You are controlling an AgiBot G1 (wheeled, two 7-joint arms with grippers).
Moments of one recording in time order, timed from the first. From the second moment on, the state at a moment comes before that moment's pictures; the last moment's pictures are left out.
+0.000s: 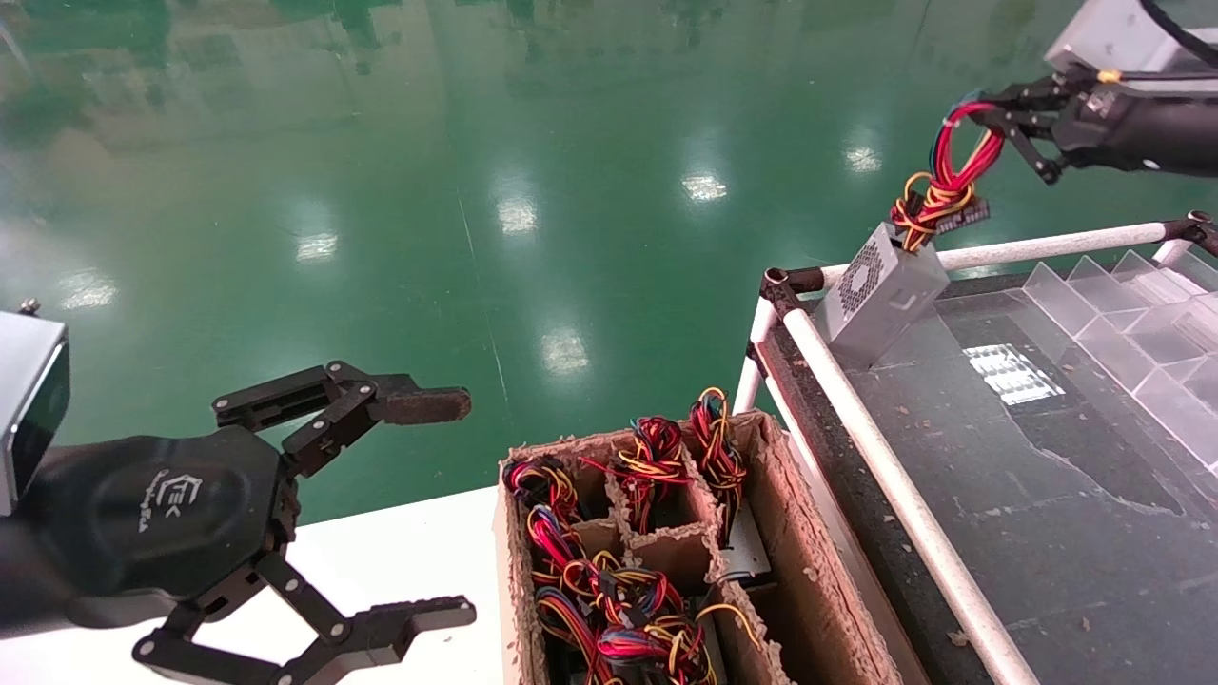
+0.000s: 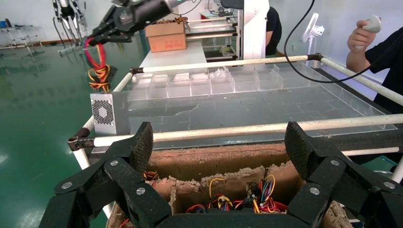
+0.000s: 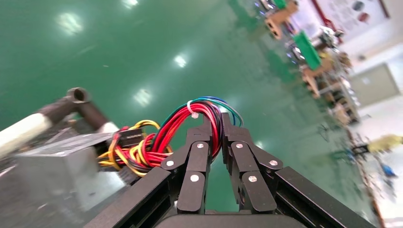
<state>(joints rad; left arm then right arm) -1.08 0.61 0.29 -1.28 0.72 1.49 -0.18 1.99 -0.97 -0.55 0.12 -1.51 -0.95 -0.49</state>
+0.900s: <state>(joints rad) -1.08 0.61 0.30 -1.28 0.72 1.49 -0.18 2.00 -1.13 -0.55 0.02 -1.52 -0.88 -0.54</state>
